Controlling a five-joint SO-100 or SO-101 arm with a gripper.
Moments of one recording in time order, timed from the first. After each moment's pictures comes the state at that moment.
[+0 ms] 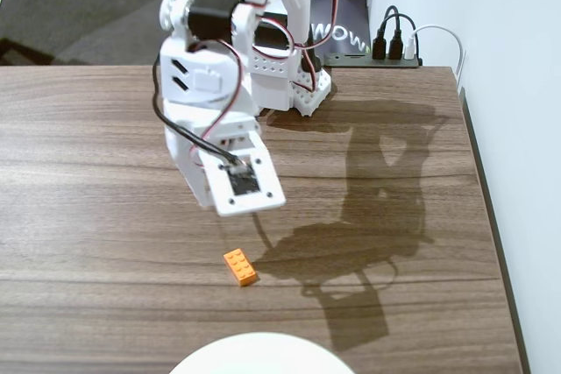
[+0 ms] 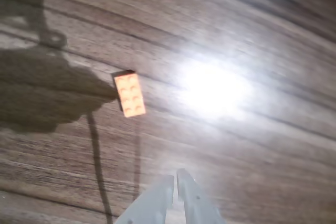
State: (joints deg) arm 13.3 94.7 90.8 78.8 -124.5
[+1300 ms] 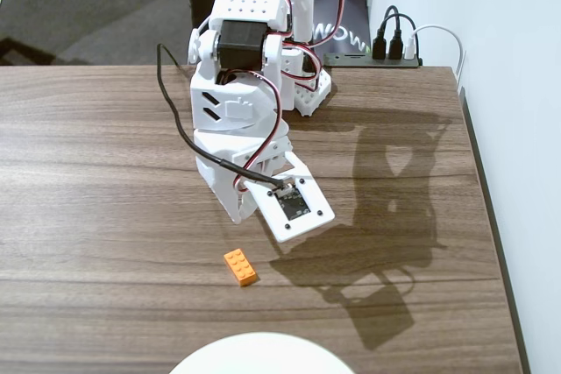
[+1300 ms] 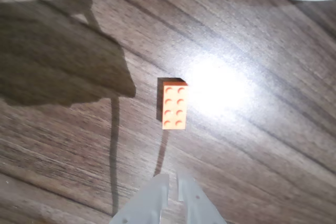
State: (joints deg) arm 7.8 90.1 91.8 78.7 -129.6
